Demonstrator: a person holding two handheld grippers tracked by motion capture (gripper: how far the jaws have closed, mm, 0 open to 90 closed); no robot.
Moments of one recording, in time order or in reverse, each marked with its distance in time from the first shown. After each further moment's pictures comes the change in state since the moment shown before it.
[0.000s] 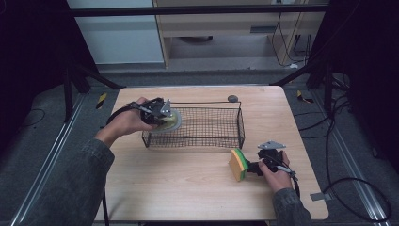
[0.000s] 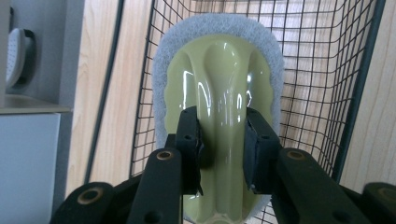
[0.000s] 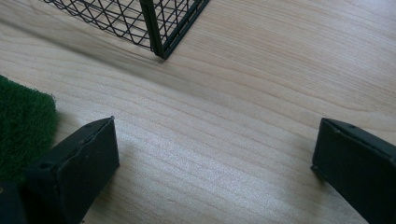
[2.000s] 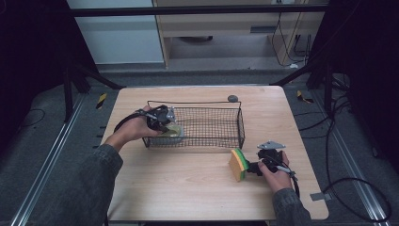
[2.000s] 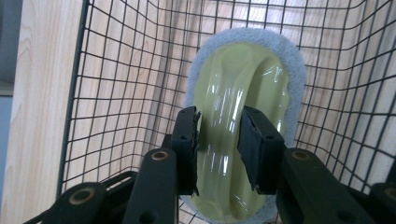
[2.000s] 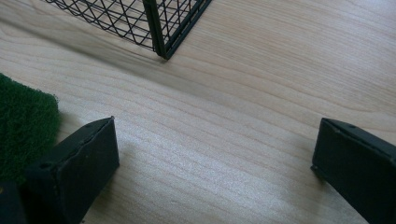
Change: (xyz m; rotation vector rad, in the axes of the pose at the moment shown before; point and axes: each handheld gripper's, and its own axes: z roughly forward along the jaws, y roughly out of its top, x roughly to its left) left arm -0.010 -0.003 0.044 0.029 -0.069 -0.082; right arm 0.002 0.000 0.000 0.001 0.002 0.004
